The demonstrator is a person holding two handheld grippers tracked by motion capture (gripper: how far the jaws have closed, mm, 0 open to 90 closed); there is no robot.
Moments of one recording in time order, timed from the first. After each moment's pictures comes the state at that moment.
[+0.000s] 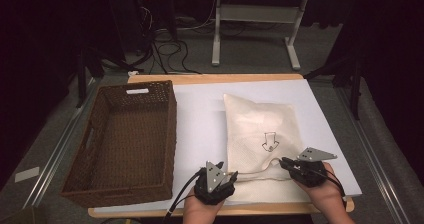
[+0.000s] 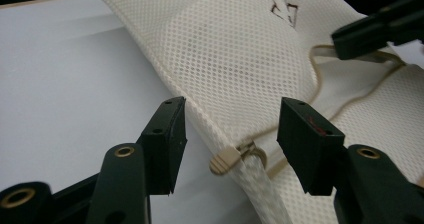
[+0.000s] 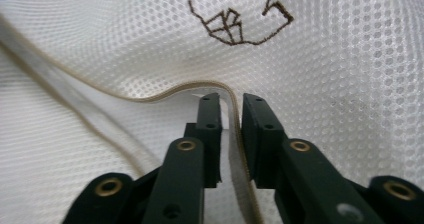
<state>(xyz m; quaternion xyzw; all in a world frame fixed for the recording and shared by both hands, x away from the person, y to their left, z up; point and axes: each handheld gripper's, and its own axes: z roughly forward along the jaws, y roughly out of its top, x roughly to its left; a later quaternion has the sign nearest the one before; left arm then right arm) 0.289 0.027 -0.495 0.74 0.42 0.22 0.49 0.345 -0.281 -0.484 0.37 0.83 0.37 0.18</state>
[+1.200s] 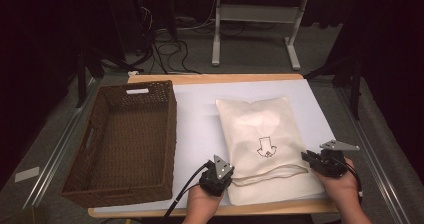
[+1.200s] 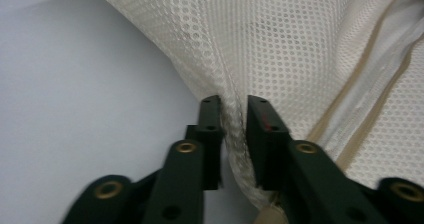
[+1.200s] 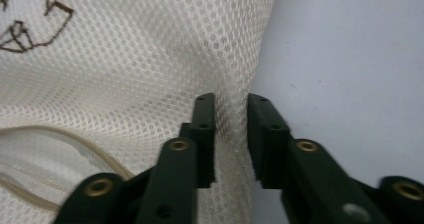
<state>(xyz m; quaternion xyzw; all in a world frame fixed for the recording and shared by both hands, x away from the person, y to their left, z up) 0.314 0.019 -0.515 0.78 0.42 0.19 0.43 0.375 -0.344 -0.493 0.49 0.78 0.34 0.19</state>
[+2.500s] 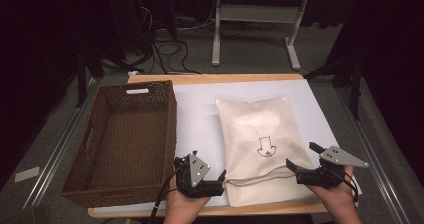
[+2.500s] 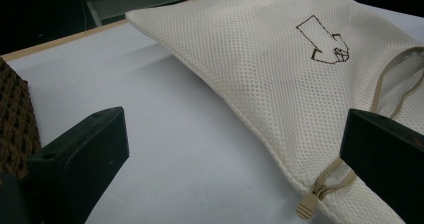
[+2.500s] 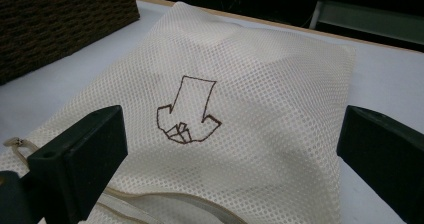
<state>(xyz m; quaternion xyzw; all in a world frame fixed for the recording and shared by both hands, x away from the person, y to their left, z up) 0.286 0.066 -0.466 0.74 0.41 0.27 0.46 0.328 -0.300 -0.447 0.39 0.75 0.47 0.25</state>
